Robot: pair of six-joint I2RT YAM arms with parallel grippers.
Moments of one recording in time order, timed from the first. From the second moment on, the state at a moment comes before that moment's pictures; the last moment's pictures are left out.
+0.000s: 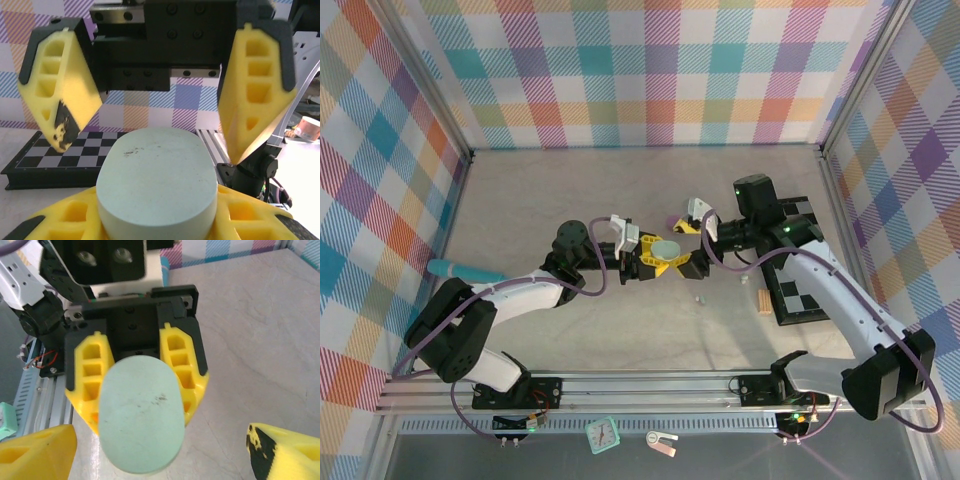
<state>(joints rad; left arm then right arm) -0.62 1.47 0.67 0.90 0.95 -0.14 0.46 1.23 1.16 -0.70 -0.84 -0.56</state>
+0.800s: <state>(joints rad) -0.61 1.47 0.67 0.86 0.95 -0.08 0.46 1.23 1.19 -0.64 -0.75 -0.45</state>
